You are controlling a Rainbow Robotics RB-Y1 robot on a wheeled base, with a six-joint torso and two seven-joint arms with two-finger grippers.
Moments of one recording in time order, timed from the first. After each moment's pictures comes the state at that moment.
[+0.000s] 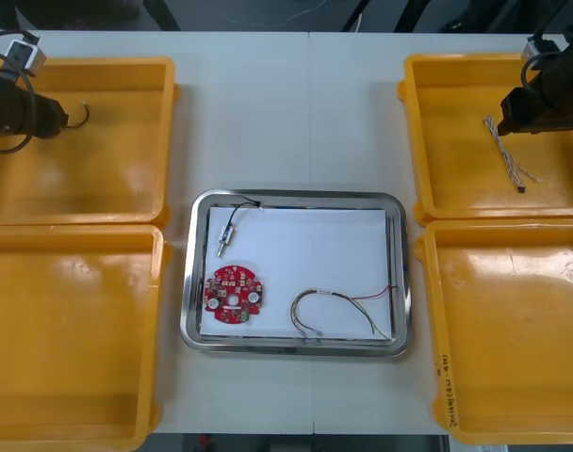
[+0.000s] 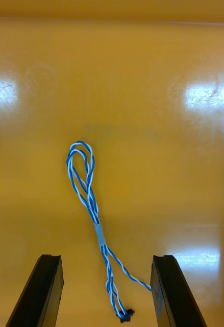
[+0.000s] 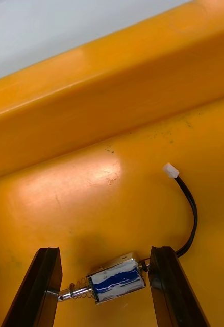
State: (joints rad) right arm -1.15 -0.56 -0.25 -0.60 -0.29 1.32 1.82; left arm -0.92 0.72 -0.01 -0.63 0.85 0.77 -2.24
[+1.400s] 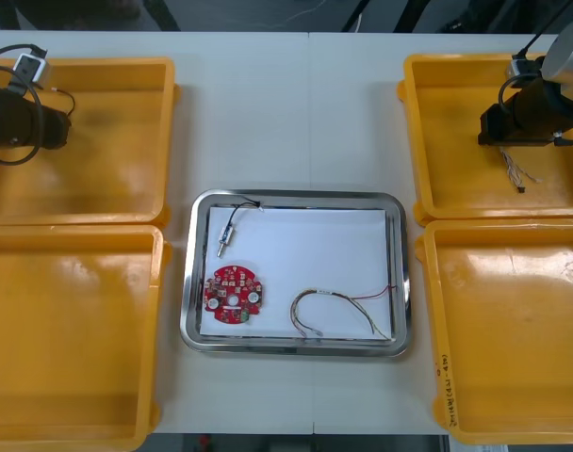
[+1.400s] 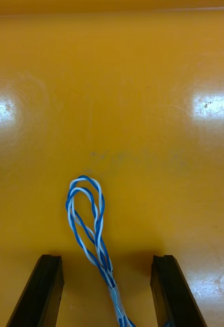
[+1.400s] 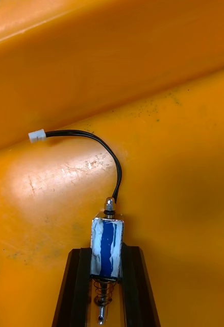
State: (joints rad) right arm -1.25 -0.54 -0.30 -0.22 -0.26 0.96 1.85; left arm -0.89 0.72 -0.06 -0.63 0.92 0.73 -2.24
